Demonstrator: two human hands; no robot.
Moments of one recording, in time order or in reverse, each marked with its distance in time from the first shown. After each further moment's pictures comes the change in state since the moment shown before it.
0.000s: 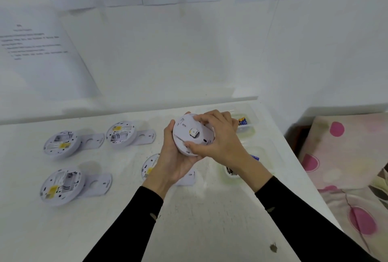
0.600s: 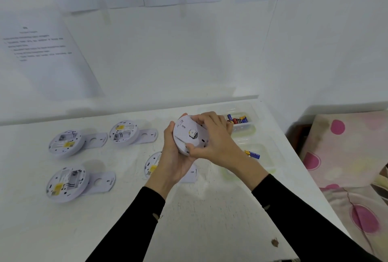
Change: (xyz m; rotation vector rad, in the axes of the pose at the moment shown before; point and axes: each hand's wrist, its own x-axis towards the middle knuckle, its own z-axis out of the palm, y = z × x) left_hand -0.006 -0.004 -0.003 0.037 0.060 0.067; right_hand -0.007 -0.003 0.009 -0.080 -0.102 0.006
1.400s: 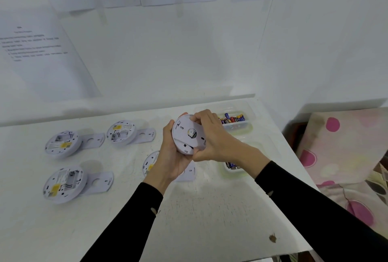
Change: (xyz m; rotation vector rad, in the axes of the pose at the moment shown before) left_hand 0.006 0.001 -0.003 0.035 0.025 -0.034; right_hand 0.006 0.006 -0.012 -0.074 -0.222 -0.100
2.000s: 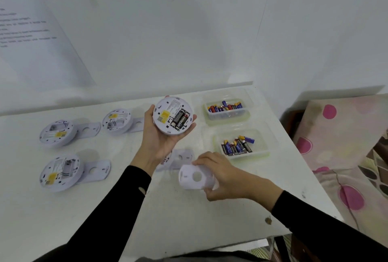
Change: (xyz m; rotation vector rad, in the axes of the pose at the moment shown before) left_hand 0.011 0.017 -0.024 -0.200 -0.003 -0.047; right_hand -0.092 0.025 0.048 -0.003 -0.343 -0.011
